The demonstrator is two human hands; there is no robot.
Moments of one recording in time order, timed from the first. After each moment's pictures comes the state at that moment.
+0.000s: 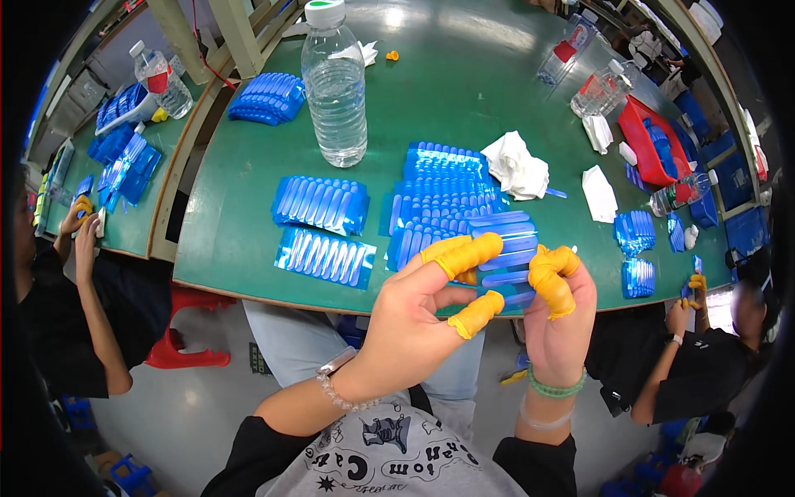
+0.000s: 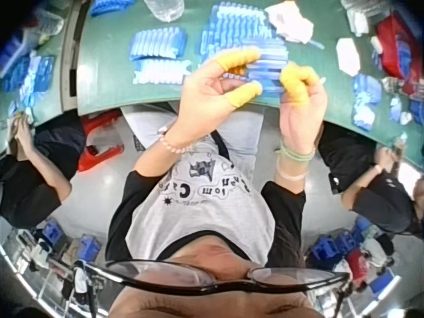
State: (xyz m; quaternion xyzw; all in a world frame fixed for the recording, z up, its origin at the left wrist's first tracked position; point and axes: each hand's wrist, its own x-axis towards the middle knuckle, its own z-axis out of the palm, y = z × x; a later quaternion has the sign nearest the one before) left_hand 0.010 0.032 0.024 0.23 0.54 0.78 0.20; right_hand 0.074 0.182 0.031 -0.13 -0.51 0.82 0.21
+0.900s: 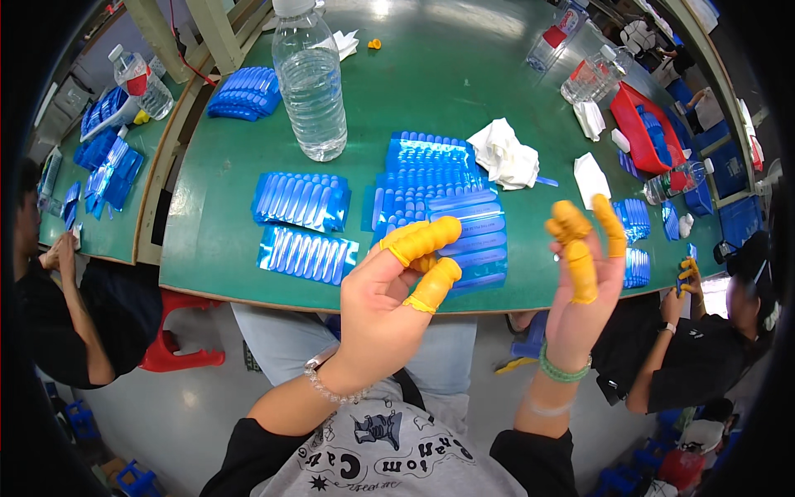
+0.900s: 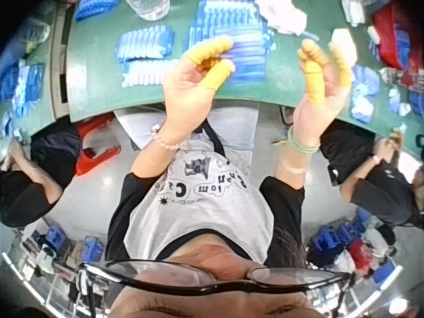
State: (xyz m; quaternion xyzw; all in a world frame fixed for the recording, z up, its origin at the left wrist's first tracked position) left_hand 0.003 0.039 0.006 0.20 0.55 0.81 0.10; right_hand 0.067 0.207 0.032 -0.14 -0.63 0.65 0.40
